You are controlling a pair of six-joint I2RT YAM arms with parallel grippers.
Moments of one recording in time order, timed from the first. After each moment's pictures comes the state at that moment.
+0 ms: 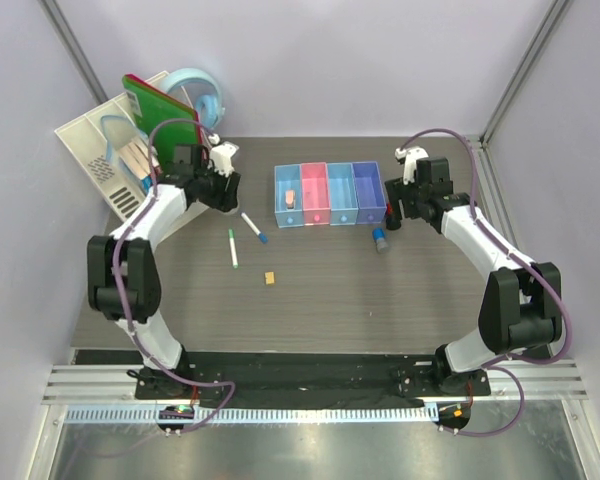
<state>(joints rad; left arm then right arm) -0.11 1.77 1.35 -0.42 0.30 0.31 0.16 1.51 1.10 -0.32 0.08 -0.16</state>
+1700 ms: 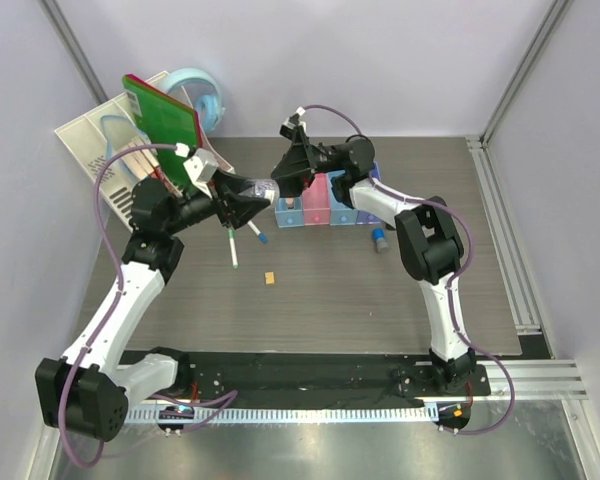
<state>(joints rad) -0.23 1.08 0.92 0.28 0.85 -0.19 0.50 2.22 1.70 1.29 -1.32 2.00</state>
